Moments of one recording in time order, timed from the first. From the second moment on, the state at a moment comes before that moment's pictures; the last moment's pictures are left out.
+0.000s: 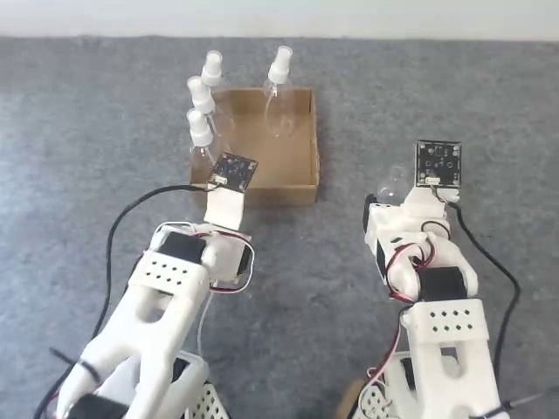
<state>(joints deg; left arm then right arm) 10.7 -32.2 60.6 57.1 4.0 -8.0 -55.1 62.2 43.3 -8.3</state>
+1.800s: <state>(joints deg) 10.5 -12.9 54.2 57.3 2.0 -8.1 -55.1 62.2 43.3 -8.3</state>
